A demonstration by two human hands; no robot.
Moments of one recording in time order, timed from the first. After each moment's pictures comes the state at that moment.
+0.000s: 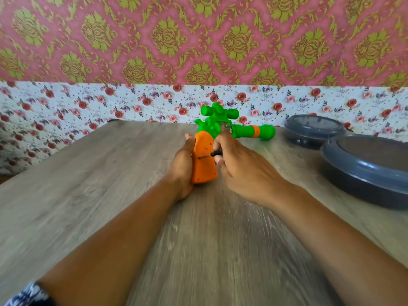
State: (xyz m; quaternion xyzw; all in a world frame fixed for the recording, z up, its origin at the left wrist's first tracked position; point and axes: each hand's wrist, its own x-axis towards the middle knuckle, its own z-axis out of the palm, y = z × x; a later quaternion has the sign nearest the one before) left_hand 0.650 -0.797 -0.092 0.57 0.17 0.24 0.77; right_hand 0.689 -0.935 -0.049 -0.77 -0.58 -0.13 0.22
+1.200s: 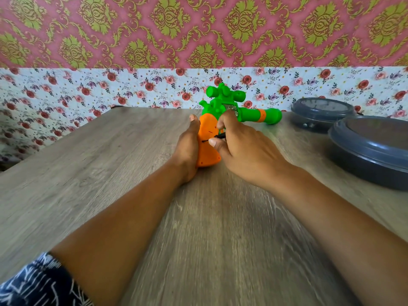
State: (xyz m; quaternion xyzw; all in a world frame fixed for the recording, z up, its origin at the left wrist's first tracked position) left_hand 0.651 -0.796 -0.091 0.60 0.19 0.25 0.74; right_hand 0.687 -0.930 -0.052 -0.77 -0.56 -0.18 0.23
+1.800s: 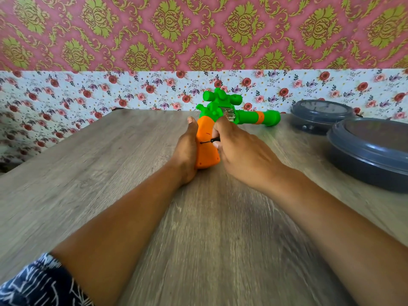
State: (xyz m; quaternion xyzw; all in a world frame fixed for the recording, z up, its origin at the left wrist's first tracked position) left_hand 0.654 -0.792 -0.094 0.58 0.17 0.25 0.75; right_hand 0.685 -0.927 -0.053 -0.76 -0.58 -0.17 0.23
